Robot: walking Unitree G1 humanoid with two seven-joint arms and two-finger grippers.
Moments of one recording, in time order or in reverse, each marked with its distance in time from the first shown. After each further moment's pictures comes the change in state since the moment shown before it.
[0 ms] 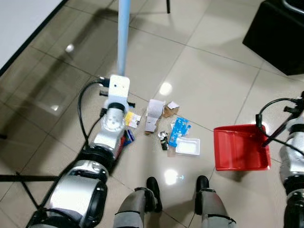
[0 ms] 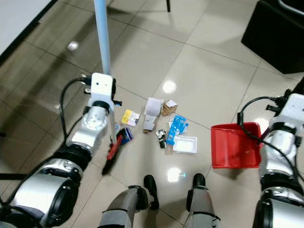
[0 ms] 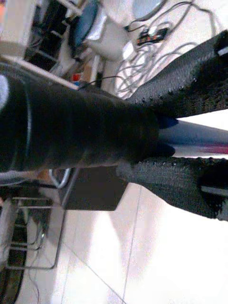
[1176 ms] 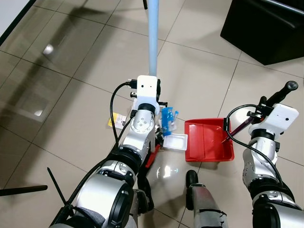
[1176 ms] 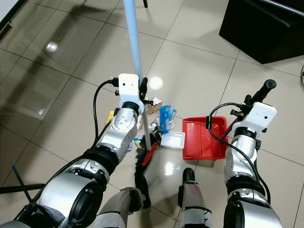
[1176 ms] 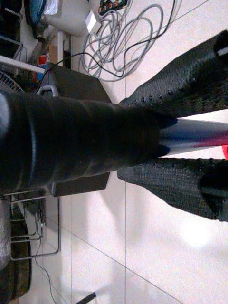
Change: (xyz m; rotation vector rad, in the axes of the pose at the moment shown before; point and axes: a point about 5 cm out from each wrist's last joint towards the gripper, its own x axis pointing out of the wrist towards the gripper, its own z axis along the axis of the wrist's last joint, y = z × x) left arm -0.006 -0.069 0.031 -0.270 -0.073 -0.153; right arm -0.035 0.062 -0.015 0.208 0.039 0.117
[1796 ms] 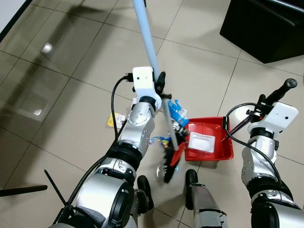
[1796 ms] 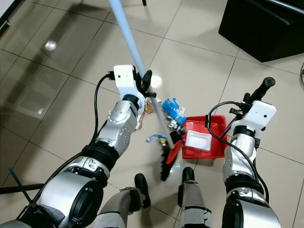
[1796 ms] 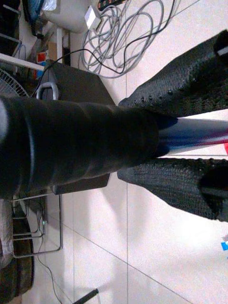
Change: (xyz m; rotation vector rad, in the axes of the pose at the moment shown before) left arm 0.009 -0.003 0.023 -0.226 -0.024 -0.103; right arm 0.001 0.005 0.002 0.021 -0.011 0.015
